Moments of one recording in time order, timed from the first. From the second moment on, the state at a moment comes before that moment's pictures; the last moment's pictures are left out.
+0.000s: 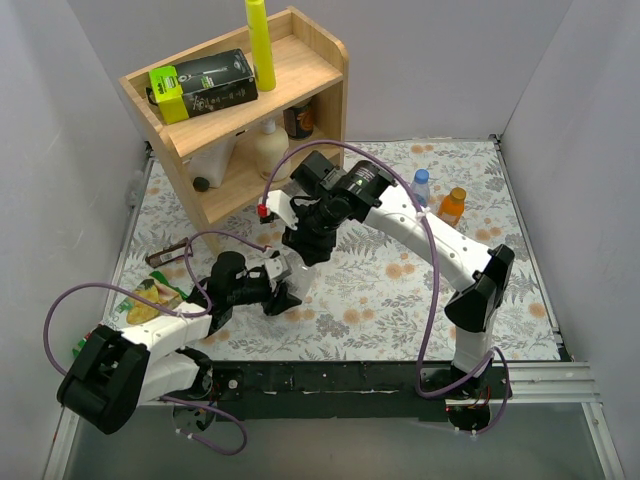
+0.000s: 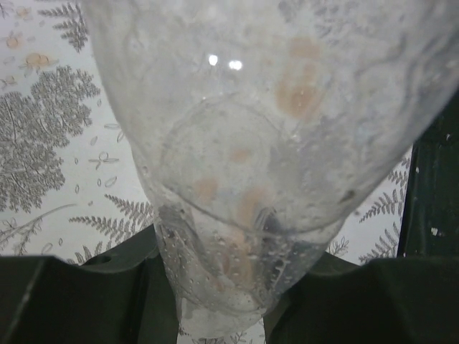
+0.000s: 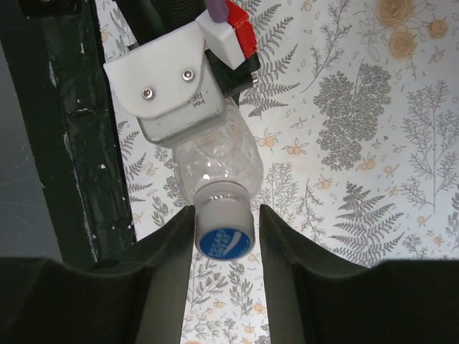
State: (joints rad) left arm -0.50 1.11 0.28 0.33 0.72 0.22; right arm 0.97 1.85 2.05 -1.28 -0.36 -0.48
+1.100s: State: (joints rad) left arm -0.49 1.10 0.37 0.38 0.84 0.11; right arm 0.84 1.57 2.00 -1.14 -0.57 -0.59
